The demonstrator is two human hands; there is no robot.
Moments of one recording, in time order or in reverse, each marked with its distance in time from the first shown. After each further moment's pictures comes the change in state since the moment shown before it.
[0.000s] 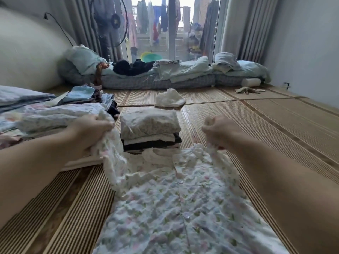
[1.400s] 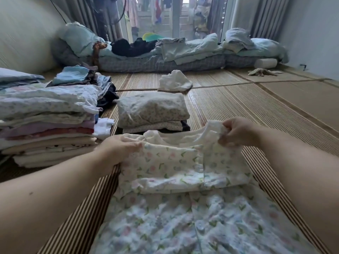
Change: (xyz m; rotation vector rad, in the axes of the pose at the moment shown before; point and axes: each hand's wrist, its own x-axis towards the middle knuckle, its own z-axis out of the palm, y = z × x) left_hand 0.033 -0.068 0.095 -0.414 -0.294 -0.098; right_hand 0.072 0.070 0.030 -0.175 -0.316 -0.077
